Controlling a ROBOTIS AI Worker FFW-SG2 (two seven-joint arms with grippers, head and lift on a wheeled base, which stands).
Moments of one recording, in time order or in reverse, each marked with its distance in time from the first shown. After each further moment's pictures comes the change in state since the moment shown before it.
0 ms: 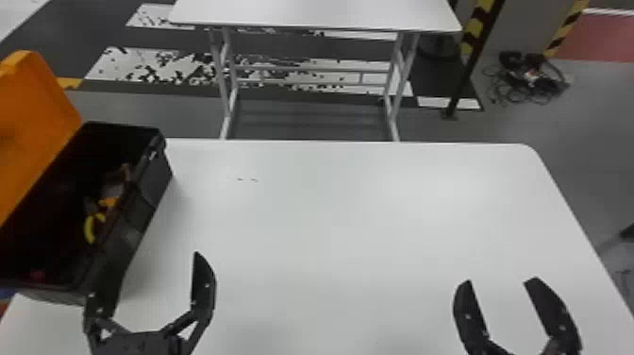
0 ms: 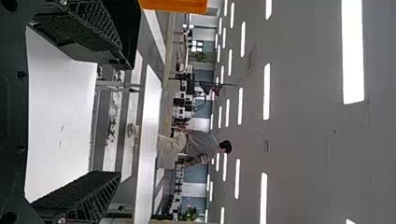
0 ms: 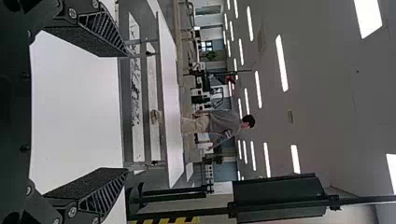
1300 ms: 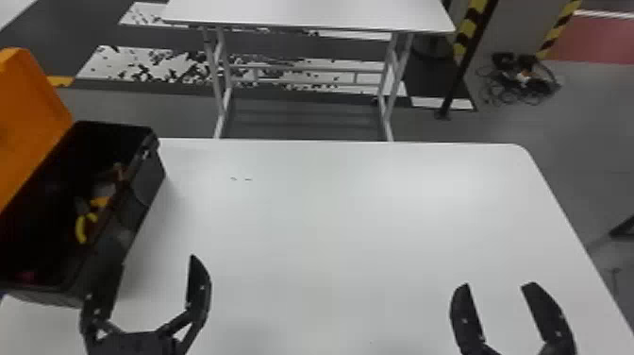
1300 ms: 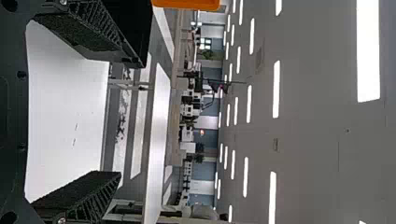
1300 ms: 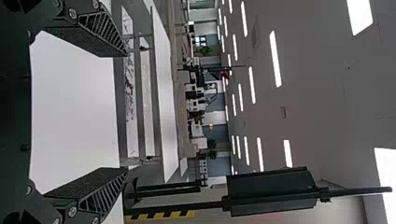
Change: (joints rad) left arm -0.016 0.013 -0.005 0.028 0.026 0.017 -0.011; right arm -0.006 0.012 0.000 0.050 -0.004 -0.074 -0.003
